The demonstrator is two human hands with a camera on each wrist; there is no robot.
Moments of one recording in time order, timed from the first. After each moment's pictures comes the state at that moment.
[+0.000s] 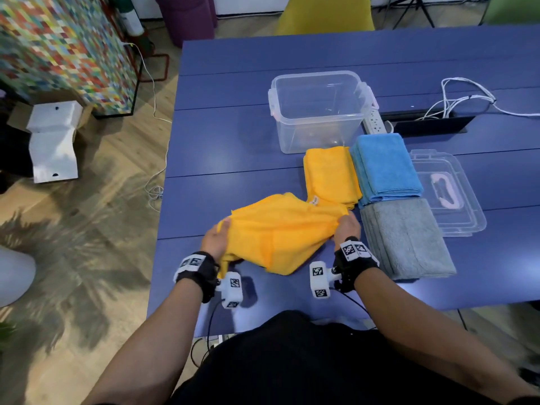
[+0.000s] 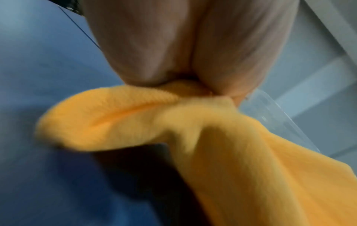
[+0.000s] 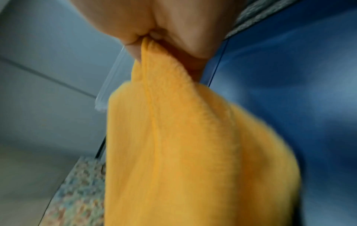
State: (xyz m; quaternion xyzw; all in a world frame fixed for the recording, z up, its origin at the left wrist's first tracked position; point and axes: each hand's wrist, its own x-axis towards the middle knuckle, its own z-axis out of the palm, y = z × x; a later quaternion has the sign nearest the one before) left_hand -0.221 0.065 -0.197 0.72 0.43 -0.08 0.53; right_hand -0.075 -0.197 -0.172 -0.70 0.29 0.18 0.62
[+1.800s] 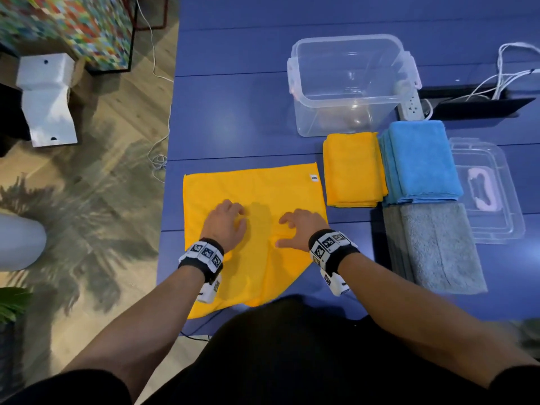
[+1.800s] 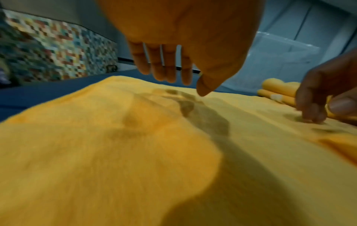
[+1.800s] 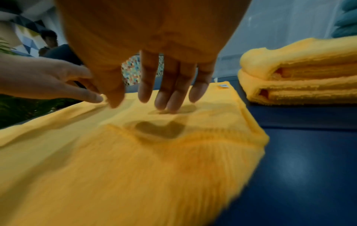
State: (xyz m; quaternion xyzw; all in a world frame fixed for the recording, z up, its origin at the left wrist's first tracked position) left_hand -0.196 0.094 -0.200 0.96 0.16 -0.07 0.22; right_hand -0.073 -0.111 -0.193 -0.87 -0.36 0.34 0.05
